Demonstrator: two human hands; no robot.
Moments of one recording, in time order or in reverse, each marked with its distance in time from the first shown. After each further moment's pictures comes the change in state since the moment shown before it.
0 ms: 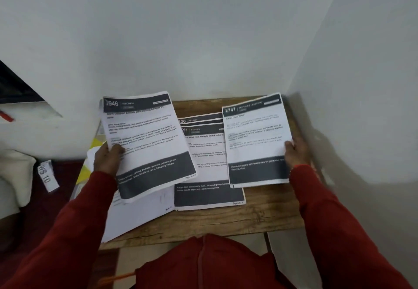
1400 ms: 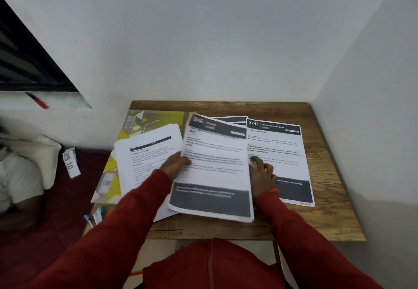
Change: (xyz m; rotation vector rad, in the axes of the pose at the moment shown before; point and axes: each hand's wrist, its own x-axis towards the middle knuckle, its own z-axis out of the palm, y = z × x) left_hand -0.036 -0.014 0.054 0.066 -0.587 -0.160; right_hand -0.094 -0.004 0.115 -0.772 -0.400 -0.352
